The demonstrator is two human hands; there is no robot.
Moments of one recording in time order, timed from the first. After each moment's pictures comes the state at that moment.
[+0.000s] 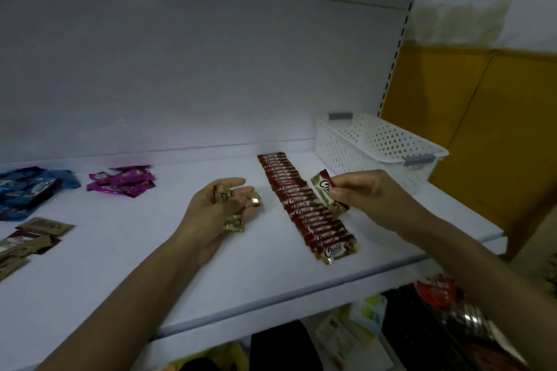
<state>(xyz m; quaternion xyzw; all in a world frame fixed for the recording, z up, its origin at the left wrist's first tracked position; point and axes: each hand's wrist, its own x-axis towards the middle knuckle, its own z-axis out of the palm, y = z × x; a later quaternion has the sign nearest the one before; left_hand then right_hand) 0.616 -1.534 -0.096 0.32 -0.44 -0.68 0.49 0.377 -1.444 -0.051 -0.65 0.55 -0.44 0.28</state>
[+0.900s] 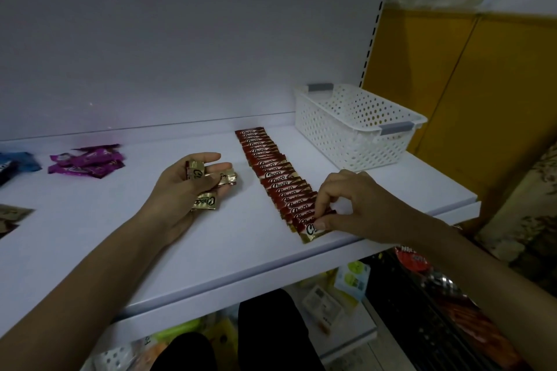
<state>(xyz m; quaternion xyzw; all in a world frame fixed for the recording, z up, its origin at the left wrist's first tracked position) 0.616 -1.535 -0.098 0.32 -0.48 -0.67 0.47 0.366 -1.414 -0.076 -0.77 0.58 -0.24 0.12</state>
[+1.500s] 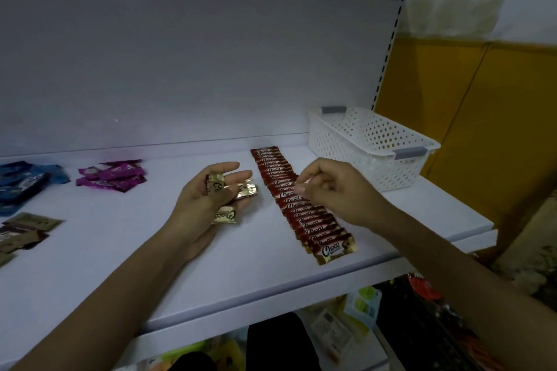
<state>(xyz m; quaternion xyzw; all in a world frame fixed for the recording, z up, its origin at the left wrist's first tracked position) 0.616 -1.535 -0.097 0.26 -0.49 -0.68 0.49 0.396 -1.461 -0.058 -0.68 0.58 -0.40 0.20</state>
